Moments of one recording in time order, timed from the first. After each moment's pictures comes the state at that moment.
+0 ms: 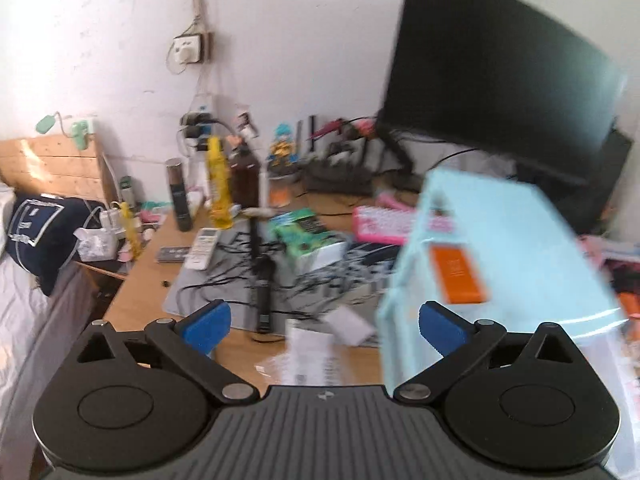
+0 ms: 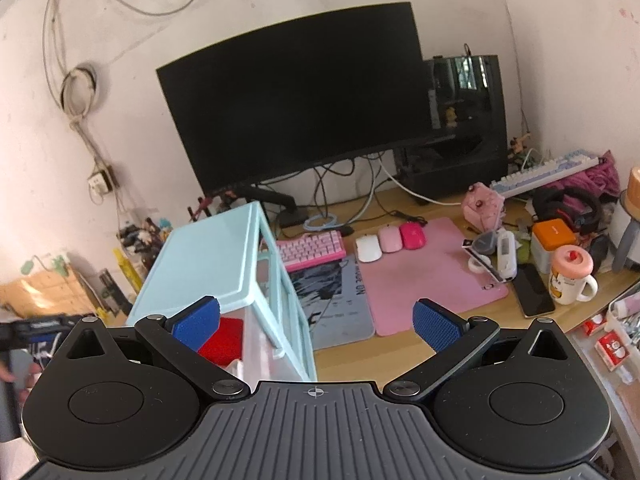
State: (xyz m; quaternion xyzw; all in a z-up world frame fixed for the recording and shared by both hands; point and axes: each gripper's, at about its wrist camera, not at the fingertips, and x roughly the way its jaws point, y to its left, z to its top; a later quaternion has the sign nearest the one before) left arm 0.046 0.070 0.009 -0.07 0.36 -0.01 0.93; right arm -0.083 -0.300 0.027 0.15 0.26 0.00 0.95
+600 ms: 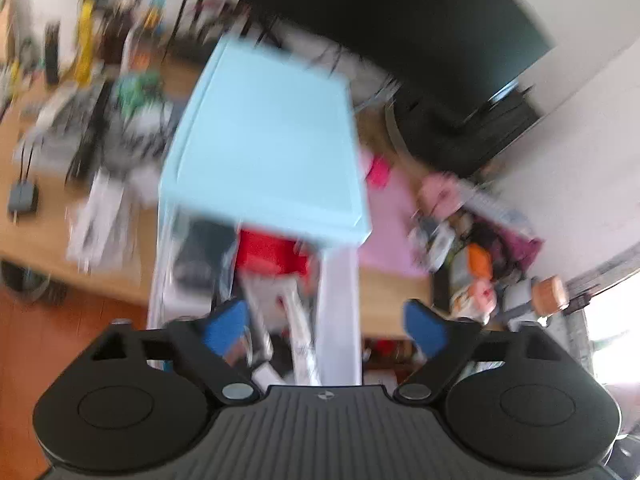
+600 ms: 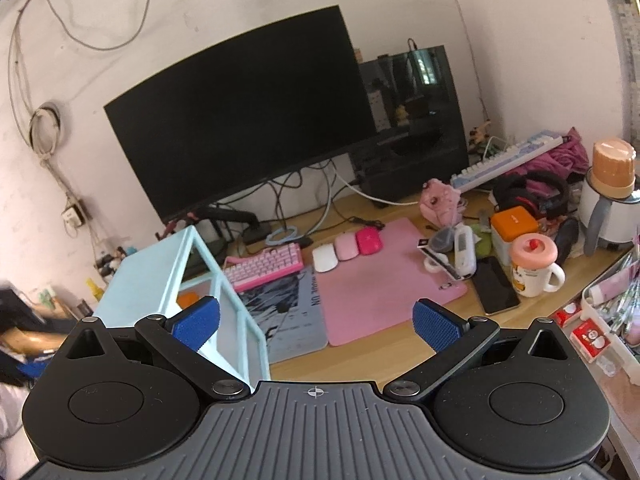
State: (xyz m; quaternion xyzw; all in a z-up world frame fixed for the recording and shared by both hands) left arm 0.040 -0.073 0.003 -0.22 0.51 -0.14 0.82; right arm -0.097 -0.390 0.006 0.19 0.24 -0.03 0.95
